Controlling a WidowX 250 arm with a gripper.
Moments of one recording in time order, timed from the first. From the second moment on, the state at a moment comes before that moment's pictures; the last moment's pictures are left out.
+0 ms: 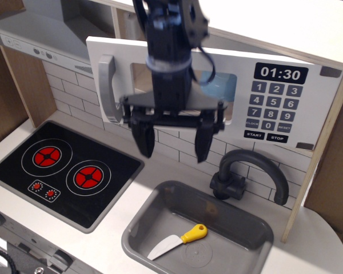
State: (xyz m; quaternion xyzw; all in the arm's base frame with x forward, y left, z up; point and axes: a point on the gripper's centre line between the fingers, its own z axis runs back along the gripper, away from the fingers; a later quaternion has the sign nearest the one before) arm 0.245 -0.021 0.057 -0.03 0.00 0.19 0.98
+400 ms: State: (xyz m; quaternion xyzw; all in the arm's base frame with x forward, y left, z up) arm 0.273 -0.009 0.029 -0.01 -0.04 0.20 0.98
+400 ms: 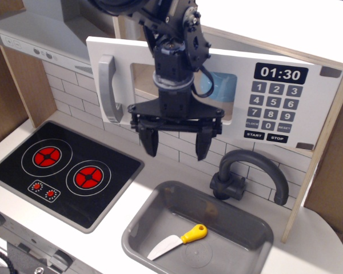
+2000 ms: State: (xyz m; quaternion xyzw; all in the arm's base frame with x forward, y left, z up) arm 0.309 0.019 0.048 -0.04 -0.10 0.19 0.98
